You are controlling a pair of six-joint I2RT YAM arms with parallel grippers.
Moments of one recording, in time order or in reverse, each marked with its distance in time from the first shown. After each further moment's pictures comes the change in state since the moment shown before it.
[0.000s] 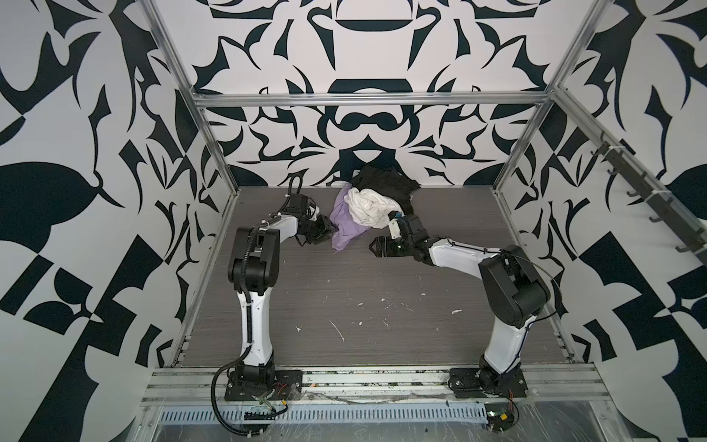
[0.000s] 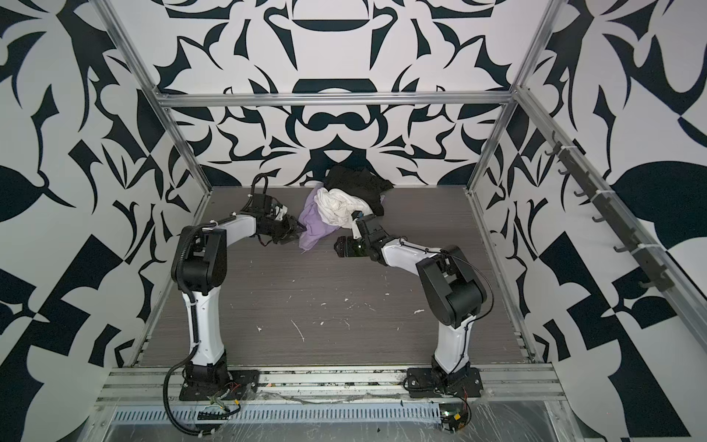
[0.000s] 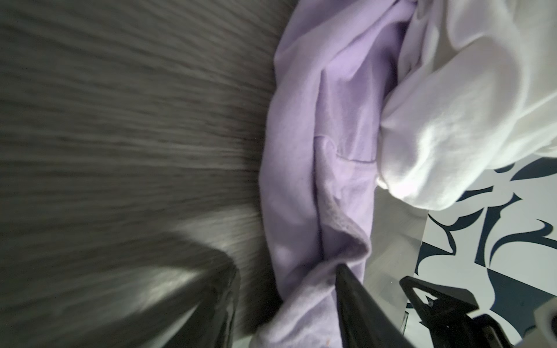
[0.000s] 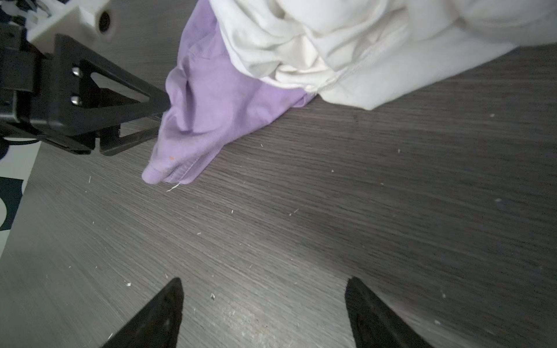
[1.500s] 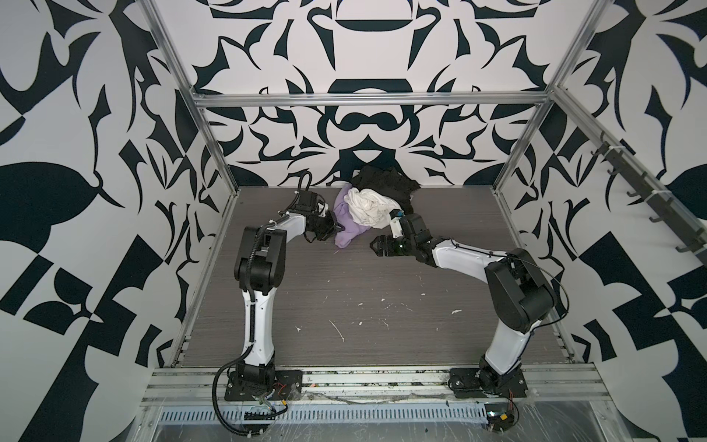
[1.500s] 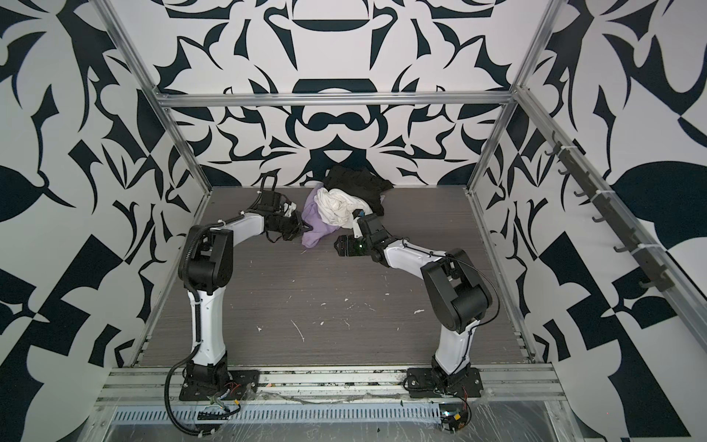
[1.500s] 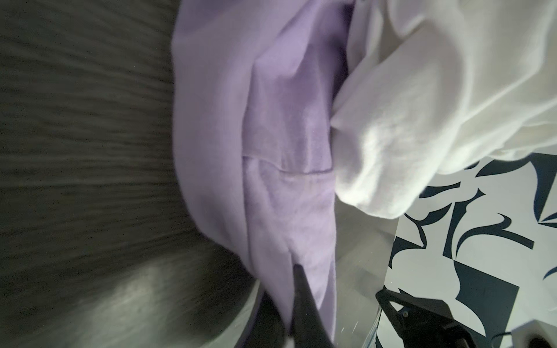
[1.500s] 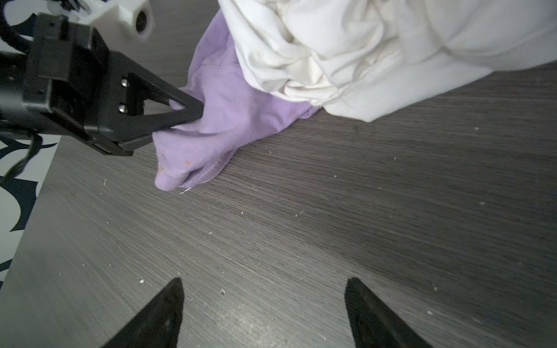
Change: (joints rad) left arm -0.060 0.009 0.059 0.024 0.027 -0.098; right arm 0.001 -0.047 -0.023 0.015 0.001 0.000
